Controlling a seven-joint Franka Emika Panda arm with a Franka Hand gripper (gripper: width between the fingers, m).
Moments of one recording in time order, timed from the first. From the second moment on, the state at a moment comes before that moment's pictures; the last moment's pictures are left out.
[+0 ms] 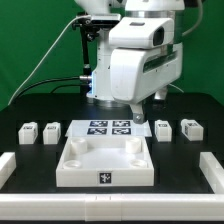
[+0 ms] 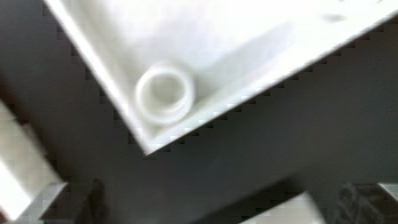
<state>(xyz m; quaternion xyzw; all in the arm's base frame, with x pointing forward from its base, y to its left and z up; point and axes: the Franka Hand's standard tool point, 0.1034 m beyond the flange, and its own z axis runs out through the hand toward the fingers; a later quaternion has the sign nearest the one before) 0.530 0.041 0.105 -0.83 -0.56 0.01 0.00</state>
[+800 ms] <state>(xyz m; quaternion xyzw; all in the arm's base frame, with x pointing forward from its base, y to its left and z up) 0.488 0.014 0.085 -0.77 -0.64 0.00 -0.01</state>
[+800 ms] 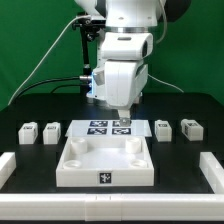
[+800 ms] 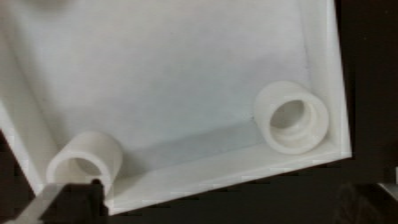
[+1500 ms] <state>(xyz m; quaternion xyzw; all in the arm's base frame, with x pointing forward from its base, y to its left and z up) 0.431 -0.014 0.026 -0.70 -0.71 0.00 0.01</state>
